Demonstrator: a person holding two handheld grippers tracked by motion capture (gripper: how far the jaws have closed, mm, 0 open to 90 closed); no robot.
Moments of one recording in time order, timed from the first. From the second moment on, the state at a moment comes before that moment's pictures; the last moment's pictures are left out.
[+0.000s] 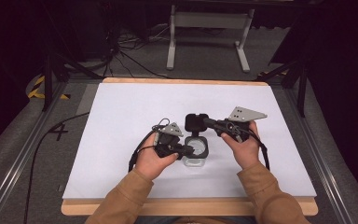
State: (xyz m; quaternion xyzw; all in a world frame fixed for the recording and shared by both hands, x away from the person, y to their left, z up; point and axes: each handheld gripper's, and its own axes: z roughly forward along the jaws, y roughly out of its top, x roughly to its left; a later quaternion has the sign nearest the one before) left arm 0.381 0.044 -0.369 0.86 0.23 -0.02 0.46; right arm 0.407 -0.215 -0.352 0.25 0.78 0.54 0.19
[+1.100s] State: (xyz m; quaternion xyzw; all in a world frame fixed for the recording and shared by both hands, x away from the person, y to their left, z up) left arm 0.409 0.179 -0.350 0.82 0.37 0.08 0.43; right arm 0.406 -0.317 -0.337 0.37 0.77 0.47 0.22
